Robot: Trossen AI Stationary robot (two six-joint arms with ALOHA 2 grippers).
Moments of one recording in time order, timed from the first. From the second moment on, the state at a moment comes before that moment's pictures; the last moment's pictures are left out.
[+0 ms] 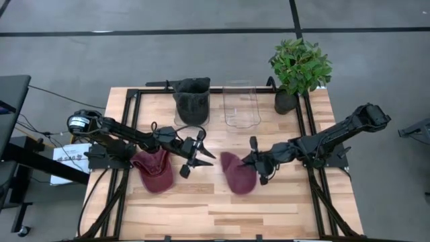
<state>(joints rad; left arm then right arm) -0.10 1.51 0.61 0.97 0.31 0.07 0.33 1.22 0.58 0.29 0.18 -0.62</state>
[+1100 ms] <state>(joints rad) -0.09 1.79 0.79 1.01 0.44 -0.04 0.31 1.22 0.58 0.40 -0.05 -0.71</state>
